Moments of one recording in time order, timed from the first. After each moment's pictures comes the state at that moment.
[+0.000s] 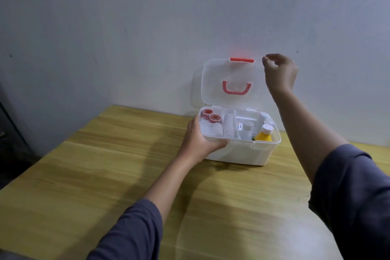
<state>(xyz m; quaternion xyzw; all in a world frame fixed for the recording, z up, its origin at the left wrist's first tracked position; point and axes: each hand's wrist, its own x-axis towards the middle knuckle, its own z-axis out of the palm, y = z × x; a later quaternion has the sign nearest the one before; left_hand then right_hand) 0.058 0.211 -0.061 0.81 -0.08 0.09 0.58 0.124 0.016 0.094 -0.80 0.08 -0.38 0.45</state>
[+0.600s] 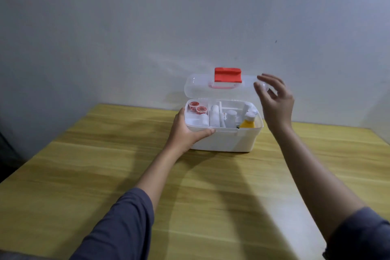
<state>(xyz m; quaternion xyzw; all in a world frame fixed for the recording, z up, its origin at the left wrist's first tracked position) 0.053 0.214 -0.059 0.80 -0.09 0.10 0.59 0.035 -0.005 0.025 -0.74 -0.03 -0.40 0.54</state>
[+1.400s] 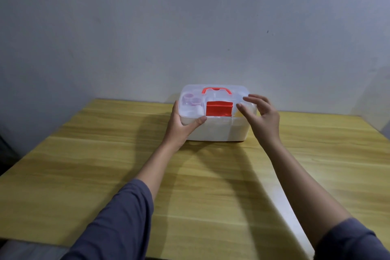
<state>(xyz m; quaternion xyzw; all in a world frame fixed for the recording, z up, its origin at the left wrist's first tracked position) 0.044 0.212 -0.069 0.74 -0.14 0.12 0.64 0.005 -0.004 -0.027 -0.77 -0.01 -0.33 0.54</state>
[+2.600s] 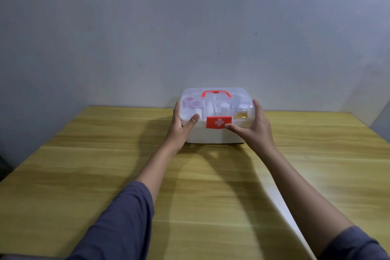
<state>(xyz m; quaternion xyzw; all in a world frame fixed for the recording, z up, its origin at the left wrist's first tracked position) 0.042 0.196 -0.060 0.74 -0.12 0.04 0.67 -0.013 -0.009 -0.037 -0.85 0.03 -0.26 0.45</state>
